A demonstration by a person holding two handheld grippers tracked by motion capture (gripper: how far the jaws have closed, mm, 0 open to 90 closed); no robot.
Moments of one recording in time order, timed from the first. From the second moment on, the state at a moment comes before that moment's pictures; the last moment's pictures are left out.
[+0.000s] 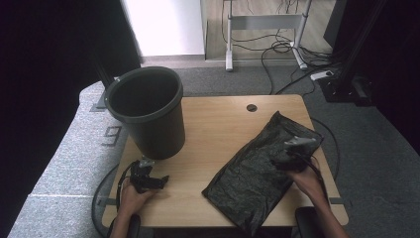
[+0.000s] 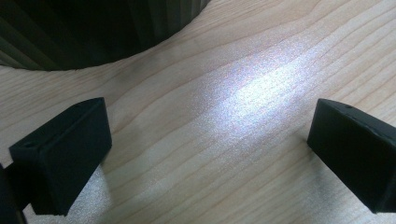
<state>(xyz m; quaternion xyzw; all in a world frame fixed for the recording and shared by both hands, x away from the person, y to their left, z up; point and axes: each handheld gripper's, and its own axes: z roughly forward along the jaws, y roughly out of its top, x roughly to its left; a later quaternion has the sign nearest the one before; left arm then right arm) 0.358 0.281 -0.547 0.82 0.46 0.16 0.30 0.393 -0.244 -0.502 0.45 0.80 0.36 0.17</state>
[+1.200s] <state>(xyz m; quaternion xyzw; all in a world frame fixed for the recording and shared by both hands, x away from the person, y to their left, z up) 0.358 0.281 -0.547 0.82 0.46 0.16 0.30 0.418 -0.200 -0.544 0.35 0.87 0.32 0.13</state>
